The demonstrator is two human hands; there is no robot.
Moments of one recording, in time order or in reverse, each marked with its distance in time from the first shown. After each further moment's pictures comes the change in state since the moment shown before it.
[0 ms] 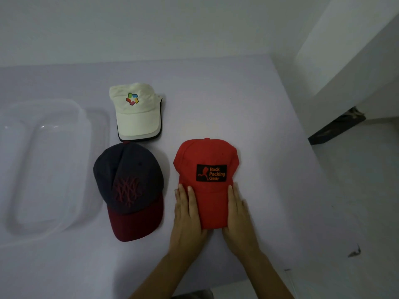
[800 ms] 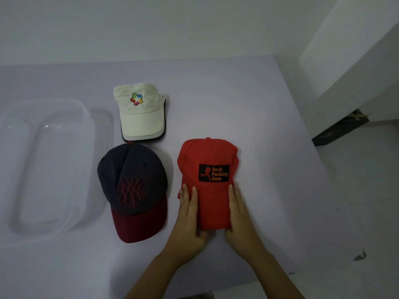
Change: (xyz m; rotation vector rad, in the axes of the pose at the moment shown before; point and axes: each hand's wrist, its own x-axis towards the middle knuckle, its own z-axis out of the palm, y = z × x) left_hand 0.000 -0.012 -0.022 -0.268 -0.141 0.017; right_hand 0.004 -0.006 -0.012 0.151 -0.177 0.038
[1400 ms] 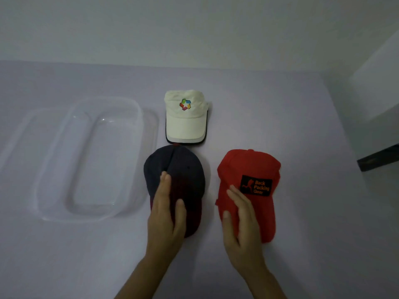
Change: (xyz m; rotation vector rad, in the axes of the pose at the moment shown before) left_hand -0.030 0.012 -0.103 -0.061 0.655 -0.087; right_hand 0.005 -0.111 0.019 0.305 0.229 -0.229
